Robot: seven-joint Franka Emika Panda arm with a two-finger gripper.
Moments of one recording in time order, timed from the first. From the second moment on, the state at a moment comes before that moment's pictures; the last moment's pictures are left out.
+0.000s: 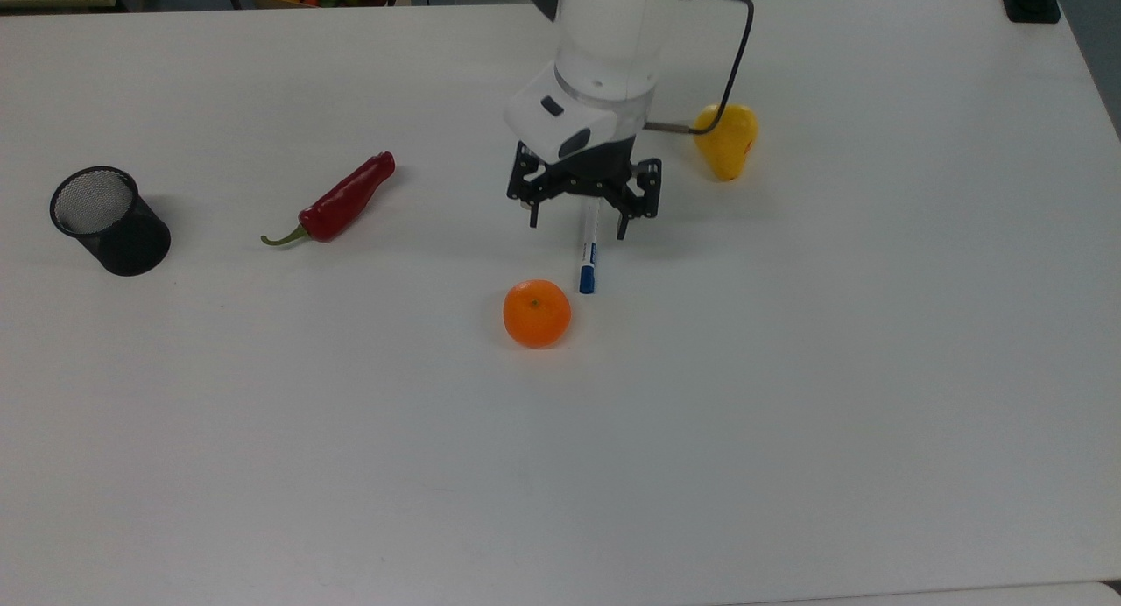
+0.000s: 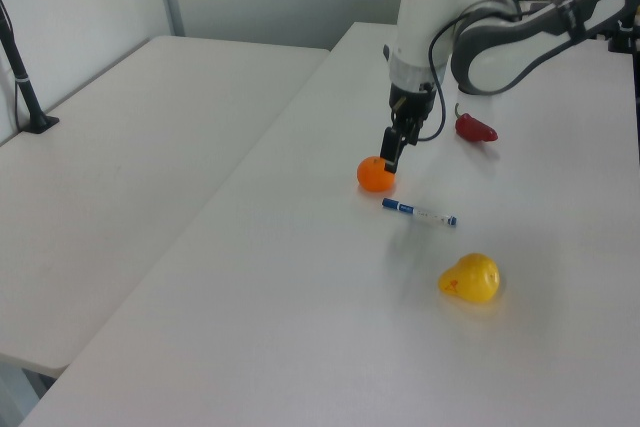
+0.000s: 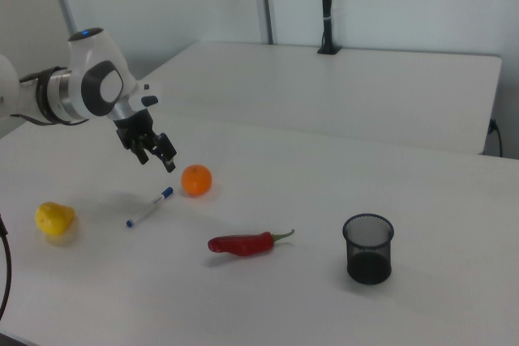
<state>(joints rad) 0.31 0.34 -0.03 -1.75 -0.15 2.24 0.41</state>
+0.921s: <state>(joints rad) 0.34 0.44 -0.03 -1.79 -0.22 2.33 0.48</state>
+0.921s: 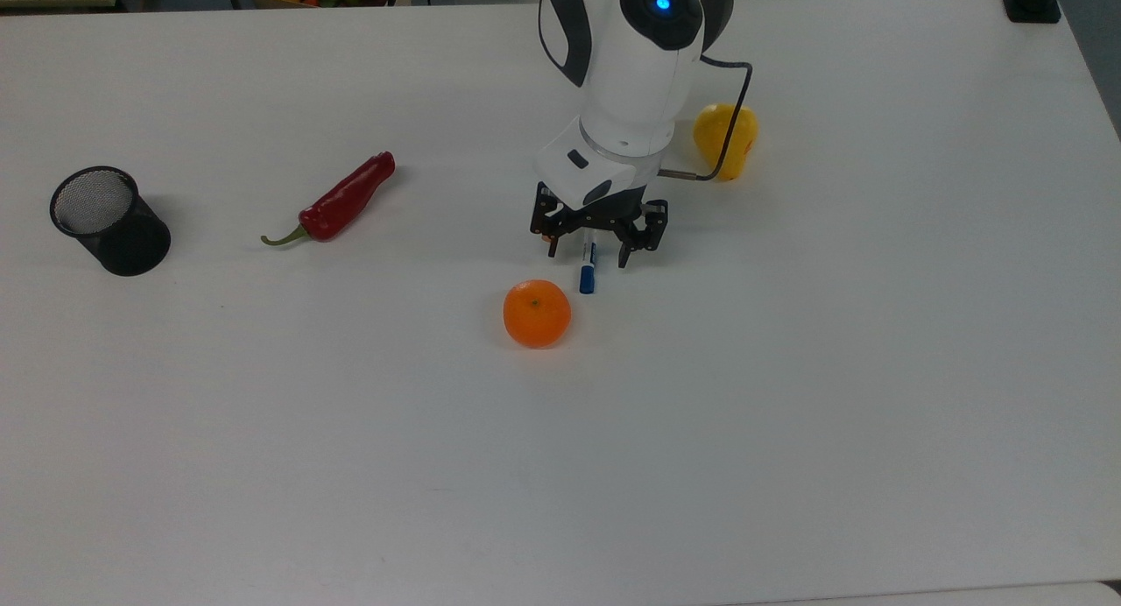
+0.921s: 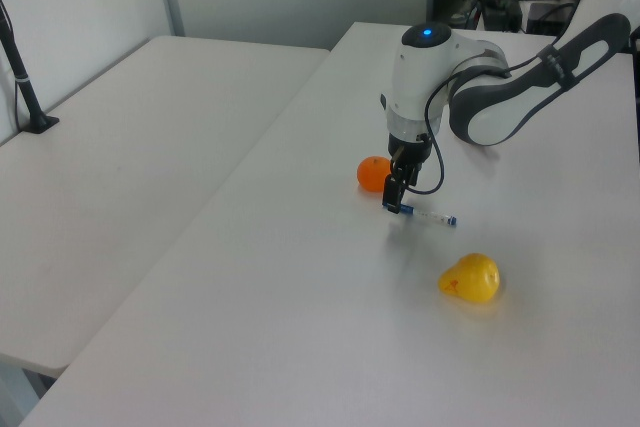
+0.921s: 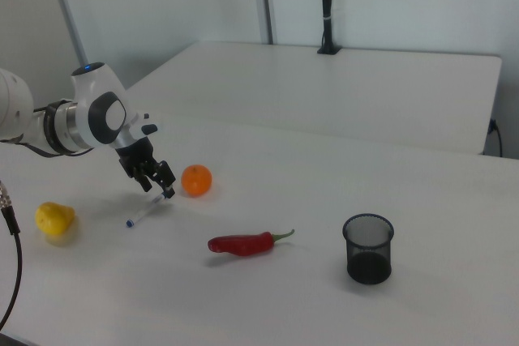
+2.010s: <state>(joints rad) 0.34 0.46 -0.03 -1.79 -0.27 2.34 0.48</state>
